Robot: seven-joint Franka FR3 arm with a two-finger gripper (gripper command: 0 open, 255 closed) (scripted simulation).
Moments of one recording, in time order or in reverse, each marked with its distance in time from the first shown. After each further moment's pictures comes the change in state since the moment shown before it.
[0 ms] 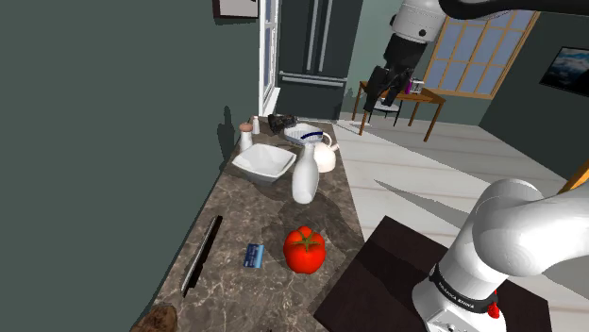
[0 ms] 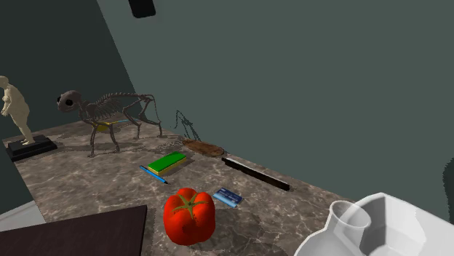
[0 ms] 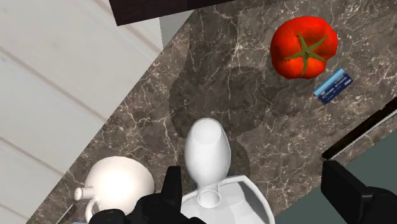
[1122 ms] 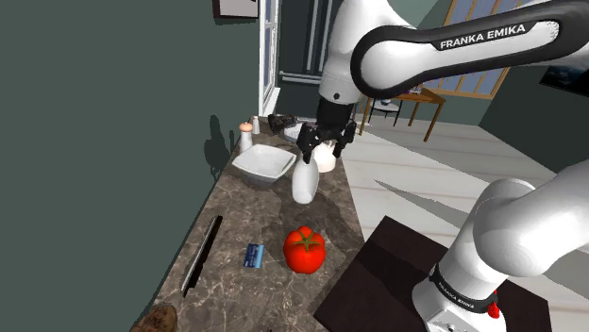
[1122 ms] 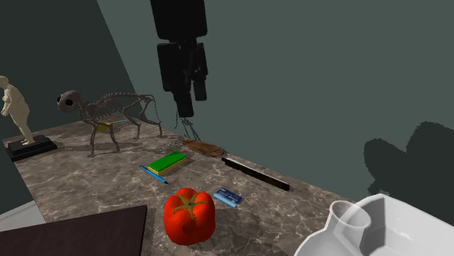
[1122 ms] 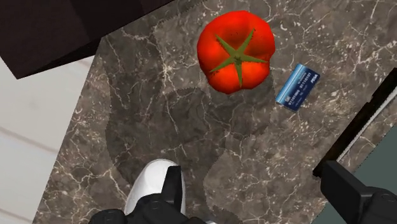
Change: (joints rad) arm 0.020 0.265 0.271 -0.115 0.153 0.301 0.450
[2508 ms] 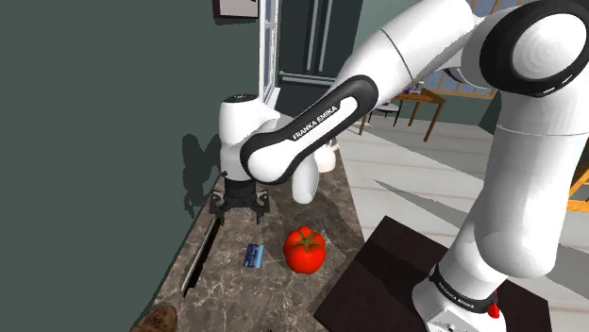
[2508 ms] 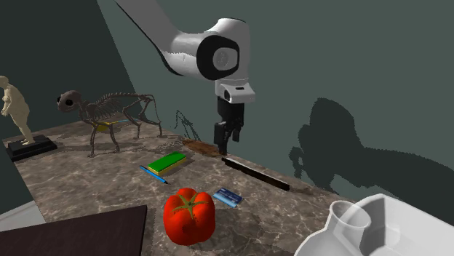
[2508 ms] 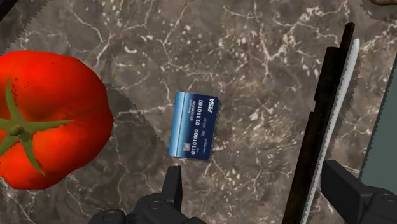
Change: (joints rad) arm 0.051 0.811 0.214 0.354 -0.179 0.348 0.707
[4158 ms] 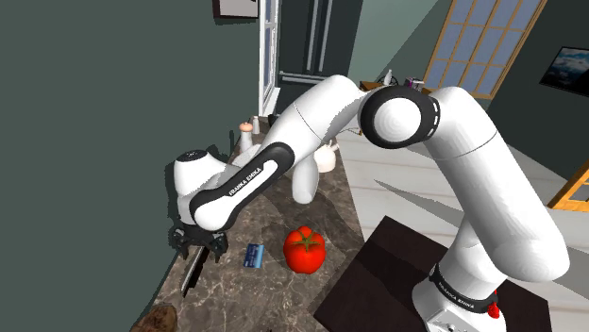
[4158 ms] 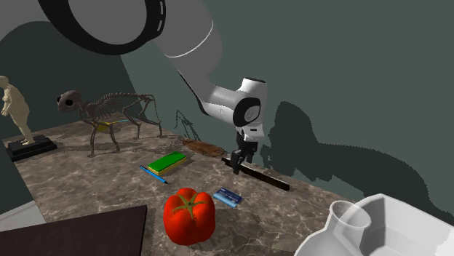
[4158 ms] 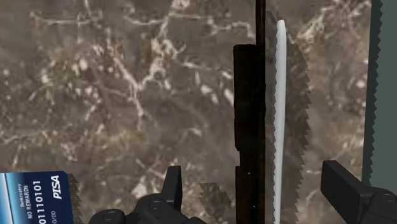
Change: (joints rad) arm 0.187 0.565 -0.110 0.495 -0.097 0.037 0.259
